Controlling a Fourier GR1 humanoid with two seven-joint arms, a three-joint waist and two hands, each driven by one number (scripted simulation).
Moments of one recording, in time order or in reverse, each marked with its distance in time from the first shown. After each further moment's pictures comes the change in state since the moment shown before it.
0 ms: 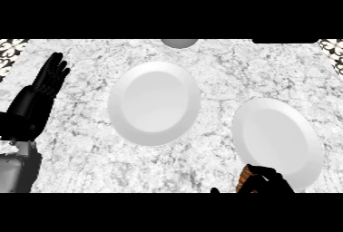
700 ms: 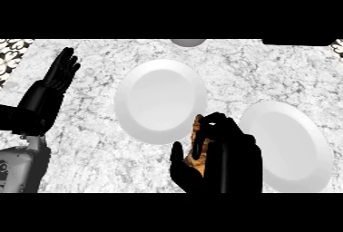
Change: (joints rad) left arm -0.048 -0.029 -0.029 0.008 -0.018 -0.004 0.008; right arm -0.528 0.068 -0.110 0.294 -0.302 -0.037 0.086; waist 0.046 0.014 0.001
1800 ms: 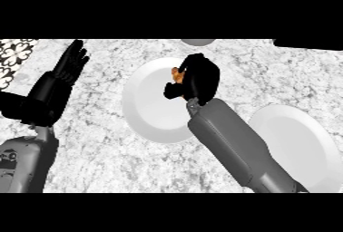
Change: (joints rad) left arm -0.074 -0.020 -0.013 0.040 -0.009 -0.013 0.011; right arm -0.536 0.012 -0.271 0.969 -0.459 -0.397 -0.104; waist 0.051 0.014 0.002
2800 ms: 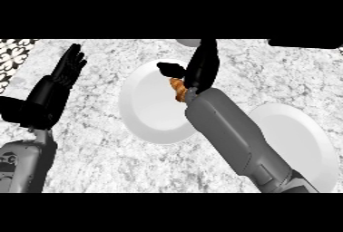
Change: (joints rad) left arm 0.027 0.000 0.012 0.007 -0.012 -0.006 -0.023; right arm -0.108 0.003 -0.028 0.180 -0.333 -0.628 -0.236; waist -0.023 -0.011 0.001
